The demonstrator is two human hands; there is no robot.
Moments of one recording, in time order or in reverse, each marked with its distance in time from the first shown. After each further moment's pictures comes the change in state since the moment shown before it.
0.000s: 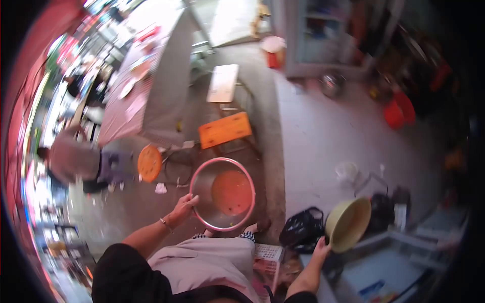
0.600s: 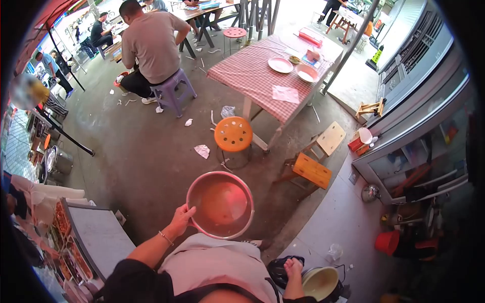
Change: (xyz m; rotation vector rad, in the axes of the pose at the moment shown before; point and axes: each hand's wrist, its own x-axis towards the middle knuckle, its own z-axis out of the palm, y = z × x) left_hand -0.311 -0.187 -0.298 -0.656 0.556 0.261; right_hand -0.288 0.211 -0.035 -1.699 -0.535 0.085
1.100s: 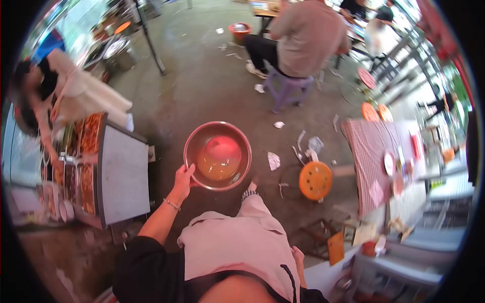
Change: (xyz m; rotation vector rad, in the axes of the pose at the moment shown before) left_hand 0.001 0.096 -0.353 -0.497 0.790 0.270; right_hand -0.124 -0.051 0.466 -0.918 -0.322 -0.194
